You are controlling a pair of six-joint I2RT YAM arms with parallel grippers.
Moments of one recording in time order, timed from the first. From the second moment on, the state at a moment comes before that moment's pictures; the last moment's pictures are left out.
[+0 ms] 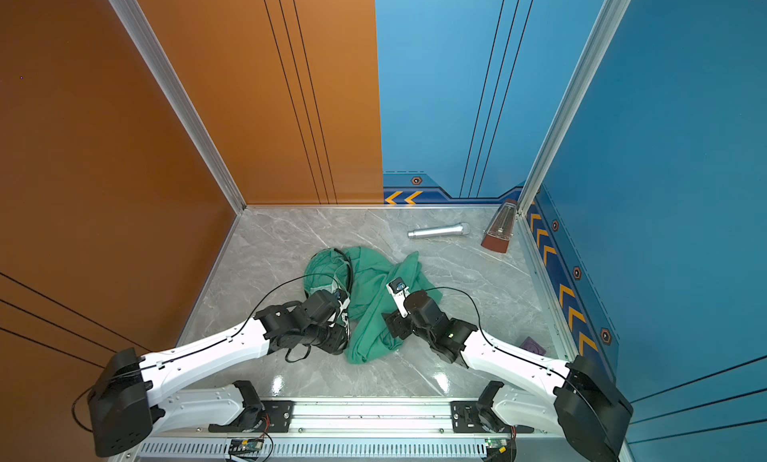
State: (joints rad) left arm -0.88 1.24 0.76 -0.67 0.00 -0.43; right arm 0.87 1.16 0.57 -0.03 0.12 0.13
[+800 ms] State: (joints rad) left arm -0.67 1.26 0.92 -0.81 0.26 -0.27; right arm 0.83 1.15 0.51 0.06 0.17 0.04
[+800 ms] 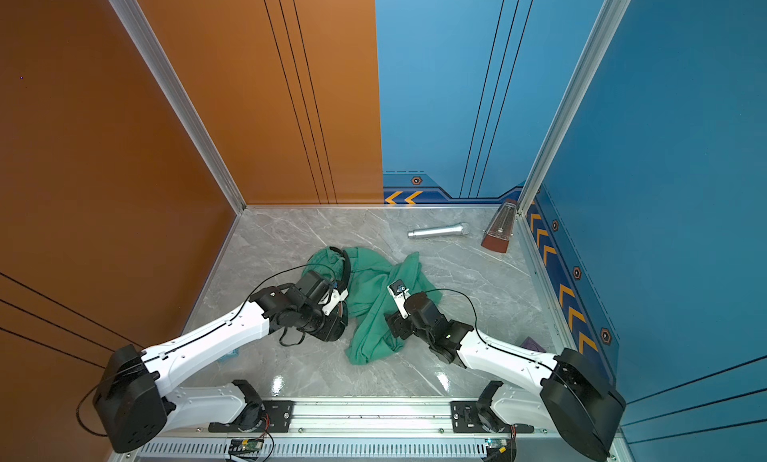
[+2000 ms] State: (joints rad) left arm -0.30 1.29 1.13 -0.94 0.88 -0.14; right arm 0.94 1.79 0.84 0.80 0.04 -0.39
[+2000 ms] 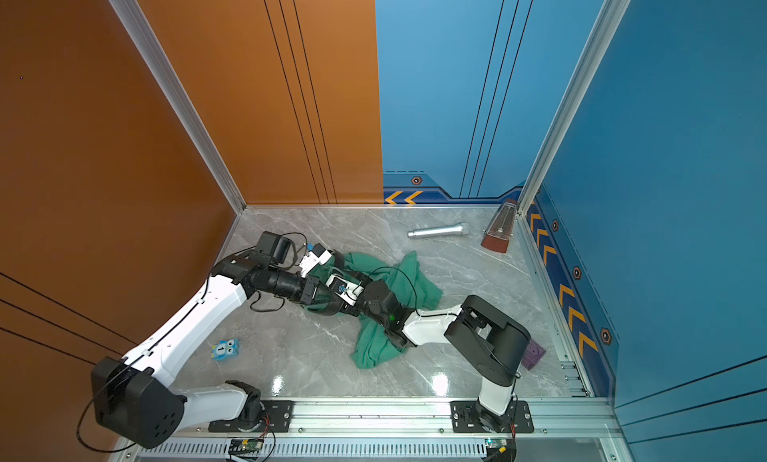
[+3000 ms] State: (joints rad) left arm -0.29 1.13 1.24 -0.66 0.37 -0.20; right arm 0.68 1.71 1.98 -0.58 0.36 0.17
